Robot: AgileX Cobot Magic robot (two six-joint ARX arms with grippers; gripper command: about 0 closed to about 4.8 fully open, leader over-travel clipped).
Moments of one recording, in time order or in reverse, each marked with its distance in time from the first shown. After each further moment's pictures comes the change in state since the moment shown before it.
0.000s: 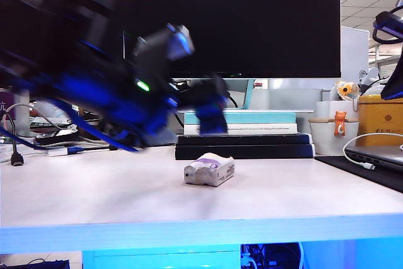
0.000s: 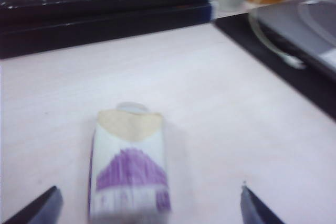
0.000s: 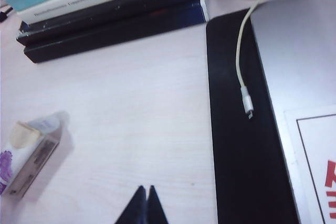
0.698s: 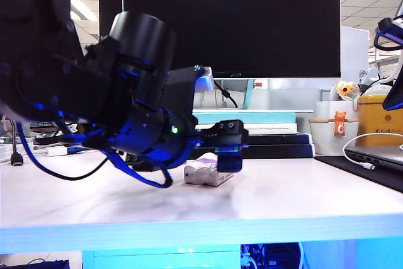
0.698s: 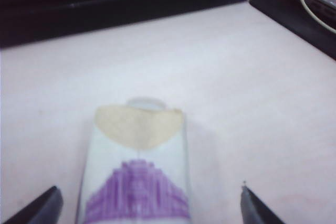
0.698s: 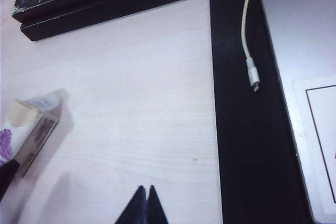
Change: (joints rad) left arm -0.014 0.232 0.103 0.133 -0.092 0.066; right arm 0.000 0.000 -0.006 -0.056 -0.027 0.000
